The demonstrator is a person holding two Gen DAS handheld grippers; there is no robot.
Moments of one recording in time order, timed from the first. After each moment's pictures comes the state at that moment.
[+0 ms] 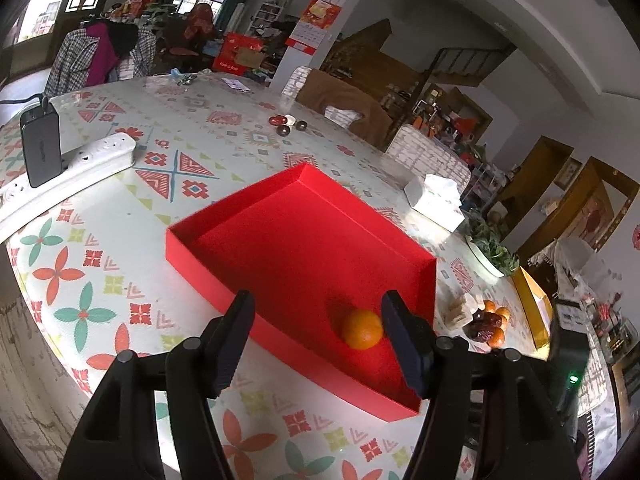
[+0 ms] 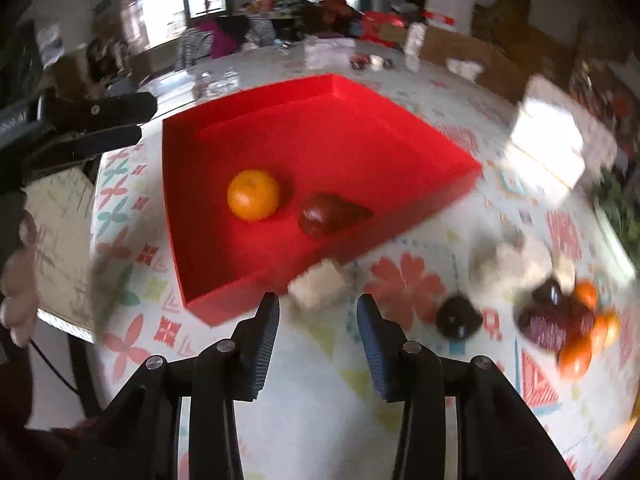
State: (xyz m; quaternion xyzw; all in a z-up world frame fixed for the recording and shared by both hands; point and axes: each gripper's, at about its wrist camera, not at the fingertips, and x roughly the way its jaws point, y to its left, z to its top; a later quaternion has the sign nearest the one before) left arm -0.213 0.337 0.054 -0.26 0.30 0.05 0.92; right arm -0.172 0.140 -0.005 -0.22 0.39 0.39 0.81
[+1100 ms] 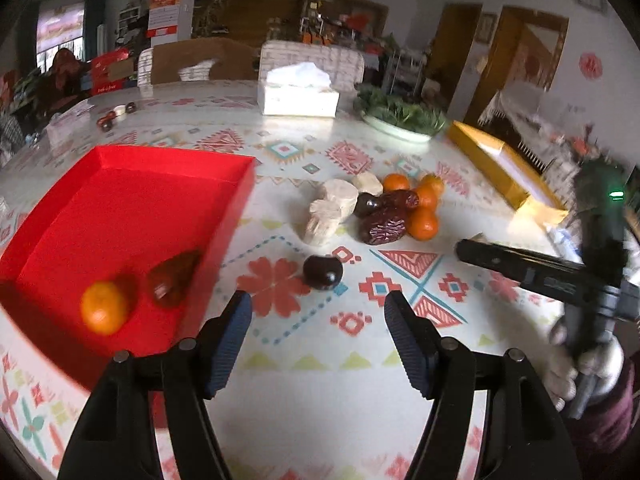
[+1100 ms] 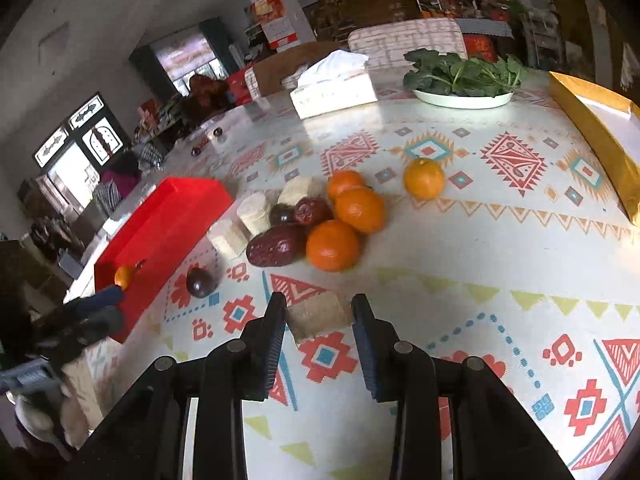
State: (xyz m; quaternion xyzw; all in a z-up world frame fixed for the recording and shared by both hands) left arm -0.137 0.142 0.033 -0.05 0.39 -0.10 0.91; right arm -0.136 -0.086 0.003 0.09 0.40 0.26 0.87
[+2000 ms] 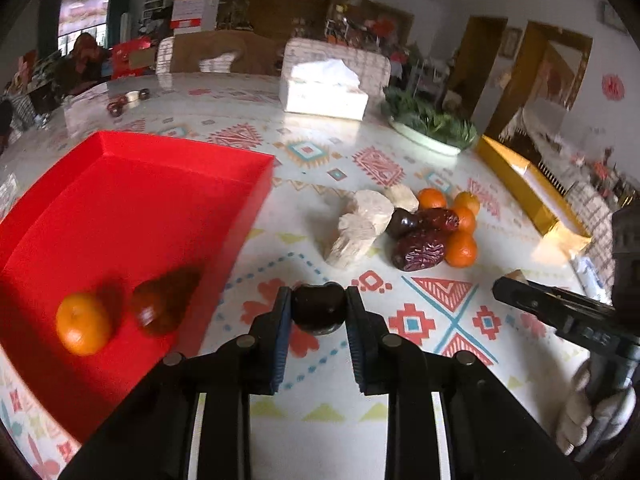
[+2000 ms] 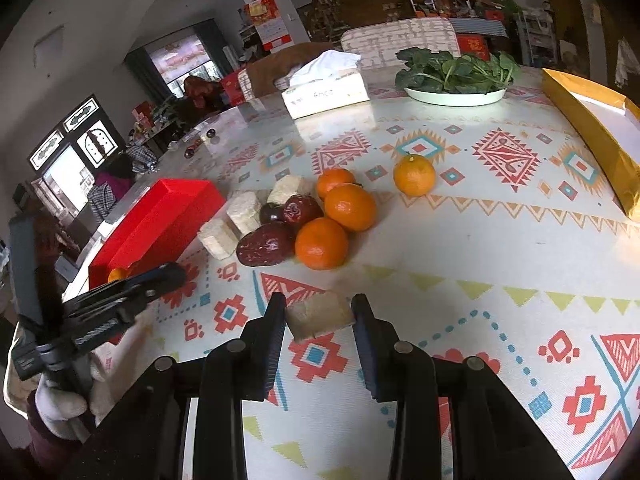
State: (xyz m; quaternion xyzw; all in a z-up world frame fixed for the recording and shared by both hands) left arm -0.118 0.156 0.019 -0.09 0.38 -0.07 0.92; right arm -0.134 -0.089 -0.009 0.09 0.41 0.24 0.88
